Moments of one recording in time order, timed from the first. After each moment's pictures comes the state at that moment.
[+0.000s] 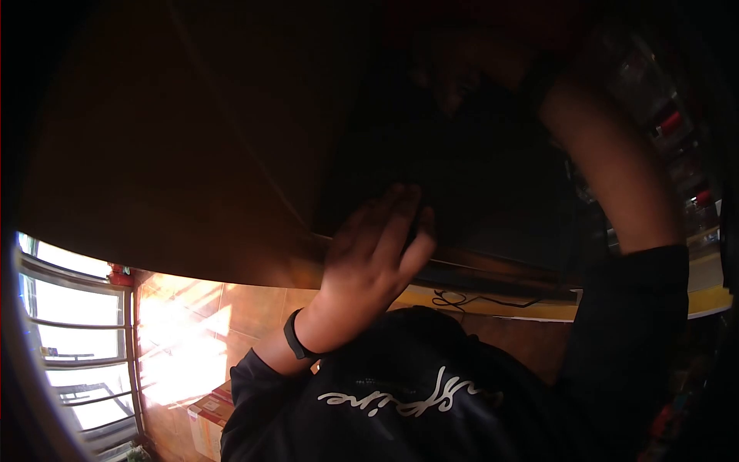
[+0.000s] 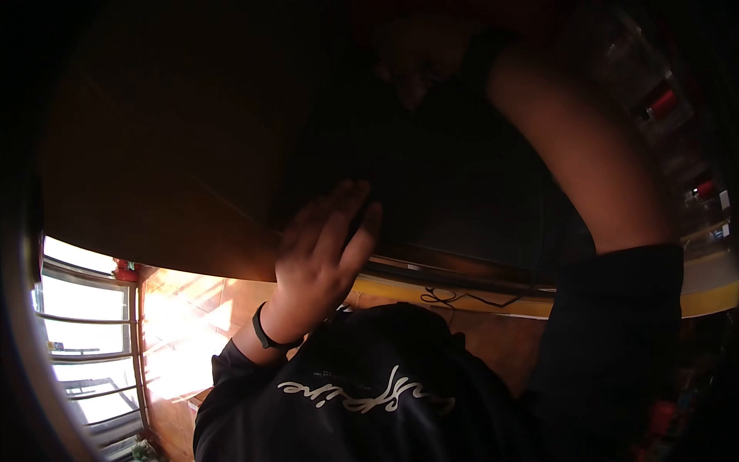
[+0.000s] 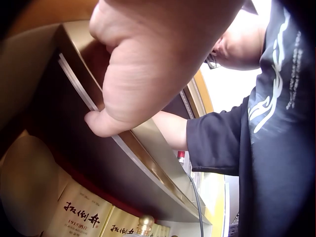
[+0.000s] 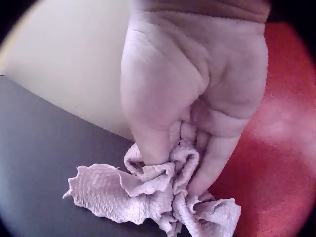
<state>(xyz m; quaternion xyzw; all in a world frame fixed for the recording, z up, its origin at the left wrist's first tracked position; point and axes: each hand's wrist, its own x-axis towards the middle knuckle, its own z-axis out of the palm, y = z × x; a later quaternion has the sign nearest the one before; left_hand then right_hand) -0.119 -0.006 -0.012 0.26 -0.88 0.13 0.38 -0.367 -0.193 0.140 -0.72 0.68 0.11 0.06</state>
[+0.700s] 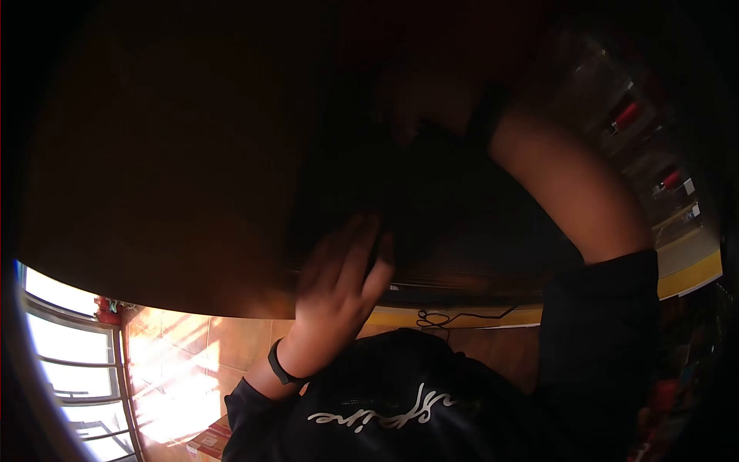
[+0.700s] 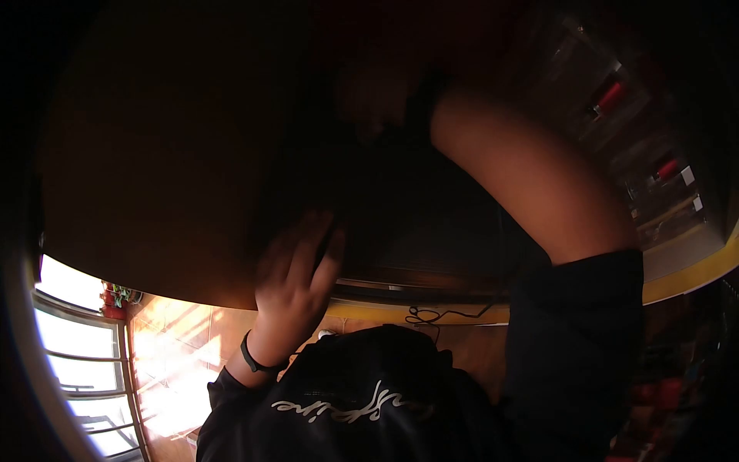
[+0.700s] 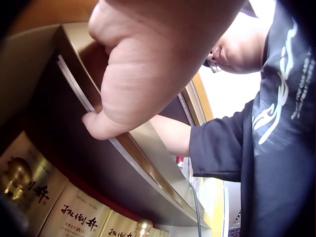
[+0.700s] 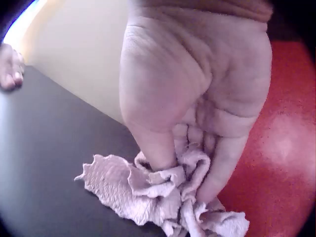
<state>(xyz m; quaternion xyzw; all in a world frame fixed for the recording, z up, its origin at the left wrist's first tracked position) -0.121 -0.015 -0.013 0.26 -0.89 0.11 0.37 -0.373 -0.182 0.136 -0.73 0.68 0.07 0.07</state>
